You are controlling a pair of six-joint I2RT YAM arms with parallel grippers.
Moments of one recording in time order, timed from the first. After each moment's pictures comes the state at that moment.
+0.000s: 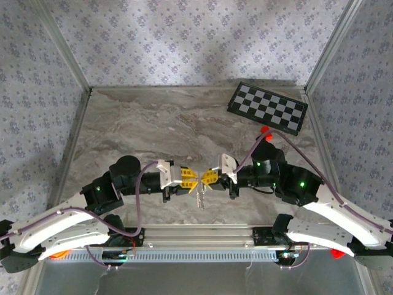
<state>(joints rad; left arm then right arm) -1.10 0.76 0.82 -0.21 0.32 0.16 1.01 0.86 1.06 -0.56 -0.42 -0.25</state>
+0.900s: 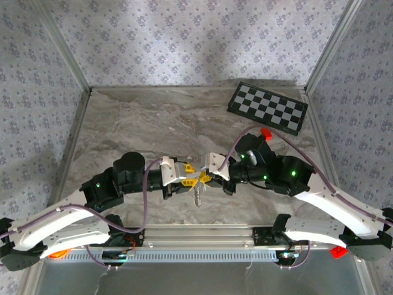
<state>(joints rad) -1.10 0.81 0.89 -0.31 0.25 0.20 1.03 1.01 1.22 -0.78 -0.35 -0.36</state>
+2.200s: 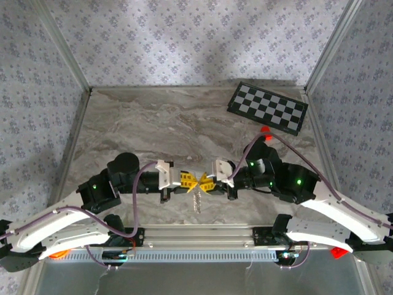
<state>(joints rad) -1.10 0.77 0.89 -0.26 0.40 0.19 1.06 0.90 1.10 -0.61 -0.44 -0.36</state>
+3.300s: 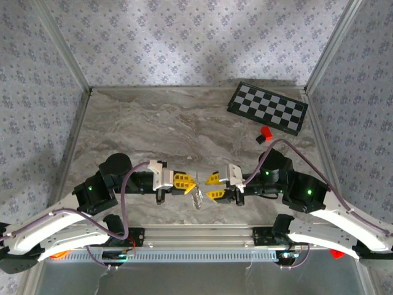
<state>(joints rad) -1.10 0.74 0.89 -0.20 0.47 0.16 1.06 0.75 0.96 -0.49 -0.47 -0.26</state>
